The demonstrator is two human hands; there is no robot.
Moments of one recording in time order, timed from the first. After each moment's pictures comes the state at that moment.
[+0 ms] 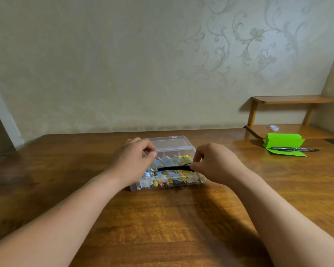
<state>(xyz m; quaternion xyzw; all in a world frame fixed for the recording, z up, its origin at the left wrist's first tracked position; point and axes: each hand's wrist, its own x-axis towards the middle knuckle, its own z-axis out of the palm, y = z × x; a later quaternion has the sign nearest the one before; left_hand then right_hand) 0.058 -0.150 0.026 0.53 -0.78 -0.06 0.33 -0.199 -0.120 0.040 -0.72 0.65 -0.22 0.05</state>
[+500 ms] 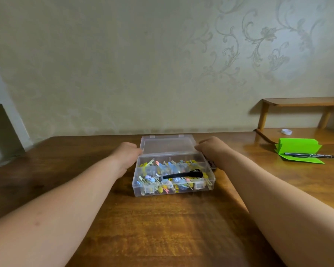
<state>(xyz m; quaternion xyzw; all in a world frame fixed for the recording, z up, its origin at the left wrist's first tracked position) 0.079 -0.211 0.027 0.66 -0.54 -0.35 0.38 -0.201 -0.224 0.028 -0.54 0.67 -0.37 0.35</state>
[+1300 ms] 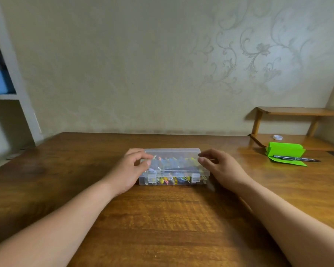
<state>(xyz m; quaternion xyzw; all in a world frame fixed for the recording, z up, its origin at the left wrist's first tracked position) 0.090 -0.116 0.010 0.56 -0.71 -0.24 0.36 -0.229 -0.129 0.007 -0.70 0.59 -0.37 0.18</state>
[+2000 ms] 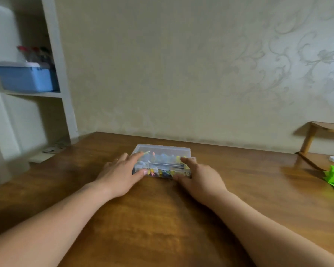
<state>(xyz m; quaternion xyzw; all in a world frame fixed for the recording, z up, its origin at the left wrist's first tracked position) 0.213 -0.134 0.010 0.70 -0.70 -0.05 0.15 -0.055 -0.156 0.011 -0.80 0.56 -0.20 0.04</state>
